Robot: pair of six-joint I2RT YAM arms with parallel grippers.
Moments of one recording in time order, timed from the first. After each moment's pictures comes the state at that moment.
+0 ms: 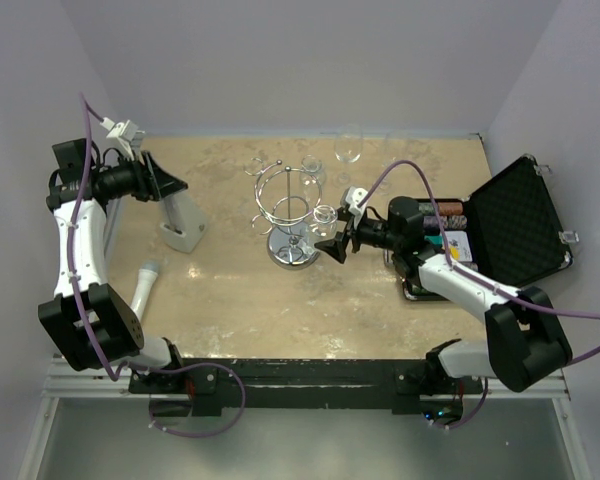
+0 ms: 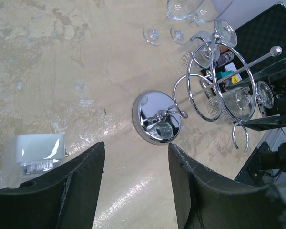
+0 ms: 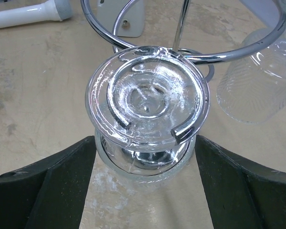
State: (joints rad) left arm 0.37 1.43 1.34 -0.63 1.07 0.08; right arm 0.44 1.32 0.68 0.42 -0.69 -0.19
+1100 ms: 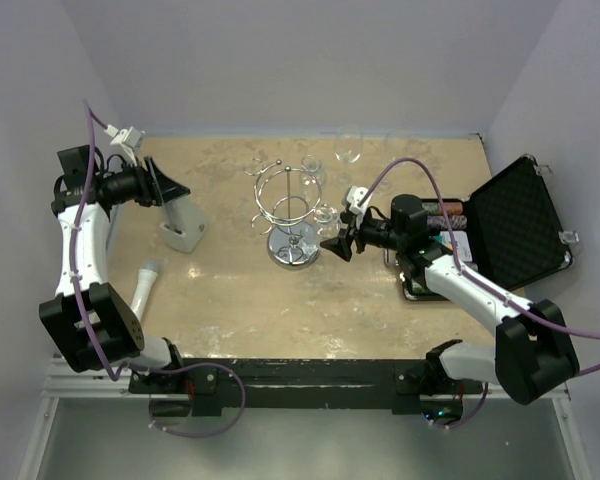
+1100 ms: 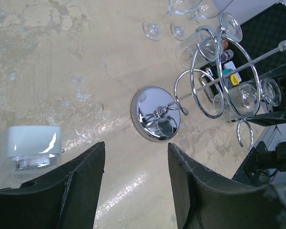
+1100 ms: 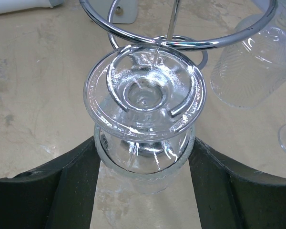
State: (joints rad) left arm 0.37 1.43 1.28 -0.59 1.07 0.06; right arm 0.44 1.25 0.72 0.24 -0.64 -0.25
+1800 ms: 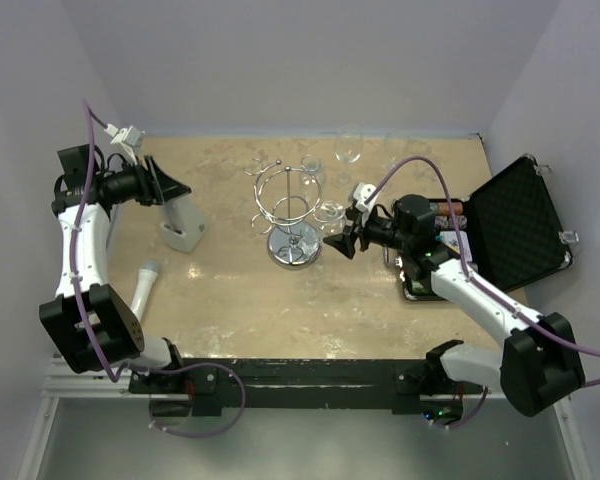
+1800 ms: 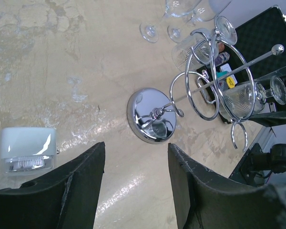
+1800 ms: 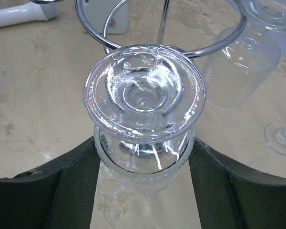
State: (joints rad) left arm 0.37 1.42 1.28 -0.58 1.07 0.03; right arm 0.43 1.19 0.72 0.23 -0.61 -0.21
